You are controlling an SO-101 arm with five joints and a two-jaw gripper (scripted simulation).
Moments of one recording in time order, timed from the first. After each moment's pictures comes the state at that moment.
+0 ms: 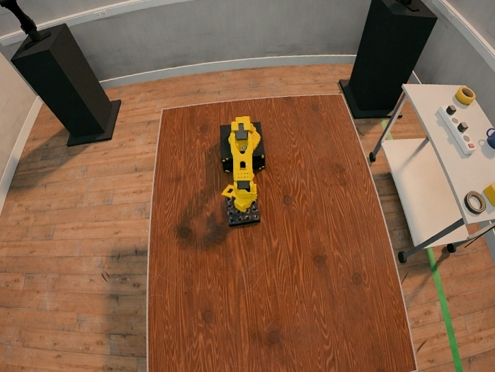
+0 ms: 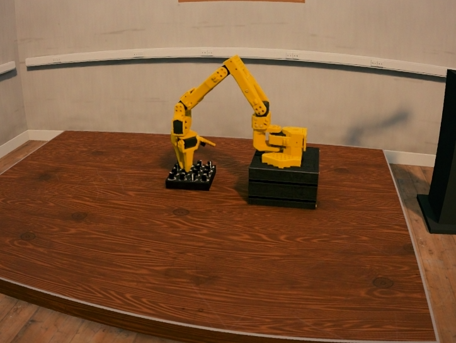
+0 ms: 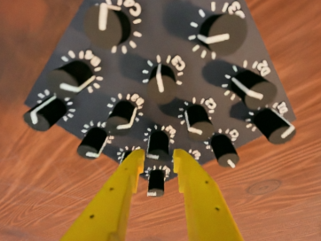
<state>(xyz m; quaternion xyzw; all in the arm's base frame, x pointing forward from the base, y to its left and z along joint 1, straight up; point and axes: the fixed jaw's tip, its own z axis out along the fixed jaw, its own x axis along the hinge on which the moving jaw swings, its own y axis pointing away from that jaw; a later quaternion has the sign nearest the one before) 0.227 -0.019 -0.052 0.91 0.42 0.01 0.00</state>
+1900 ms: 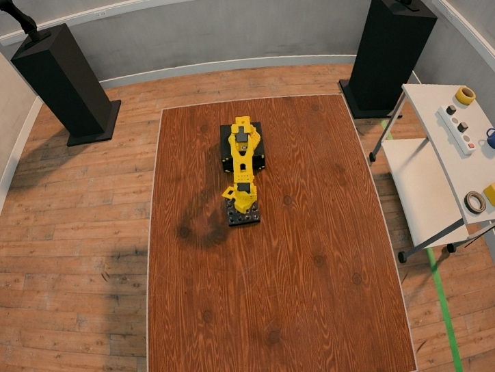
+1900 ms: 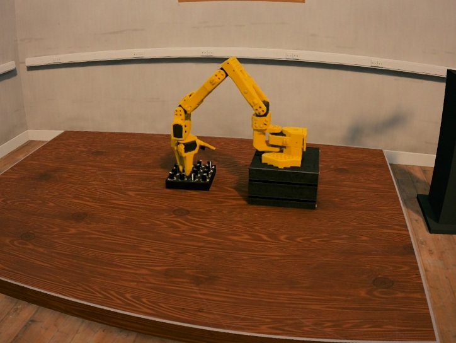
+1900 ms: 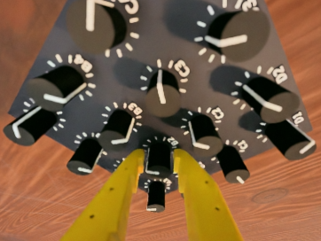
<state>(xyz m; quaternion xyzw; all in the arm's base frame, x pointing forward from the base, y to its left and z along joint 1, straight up) 0.228 -0.019 -0.061 0.91 0.42 0.00 0.00</state>
